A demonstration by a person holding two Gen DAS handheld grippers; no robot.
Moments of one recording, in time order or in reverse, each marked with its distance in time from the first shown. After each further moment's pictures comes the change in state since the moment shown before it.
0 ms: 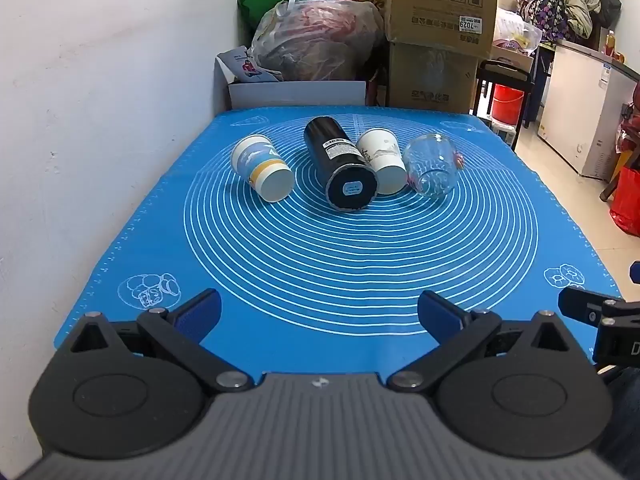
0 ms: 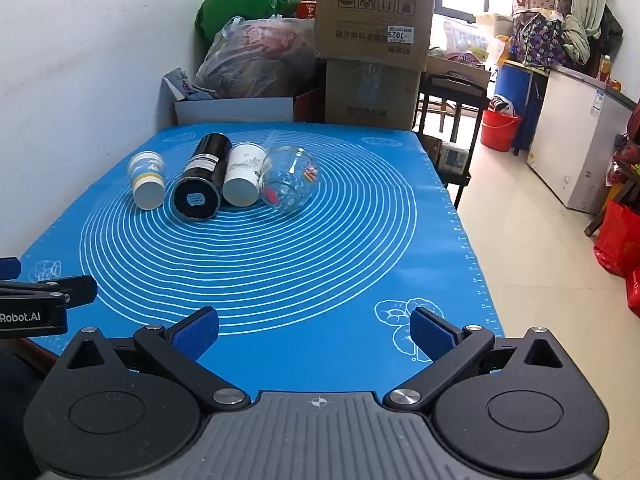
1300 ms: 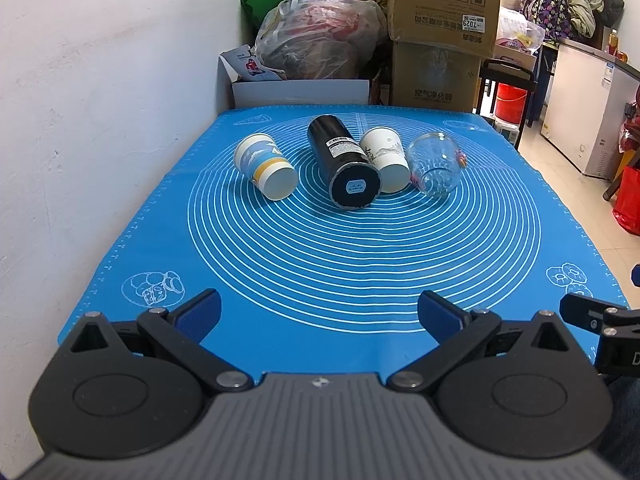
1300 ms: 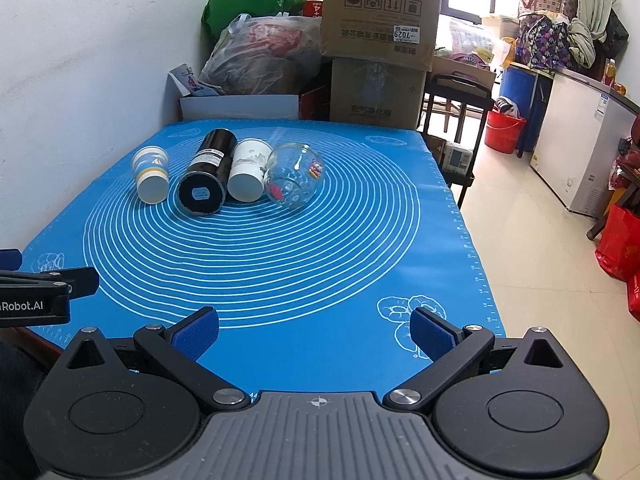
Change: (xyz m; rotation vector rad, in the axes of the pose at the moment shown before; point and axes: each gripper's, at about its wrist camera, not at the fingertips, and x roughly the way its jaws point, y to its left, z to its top) left arm 0.000 0.006 0.001 -0.004 0.001 -0.002; right arm -0.003 0.003 -0.002 -0.031 0.001 -0.007
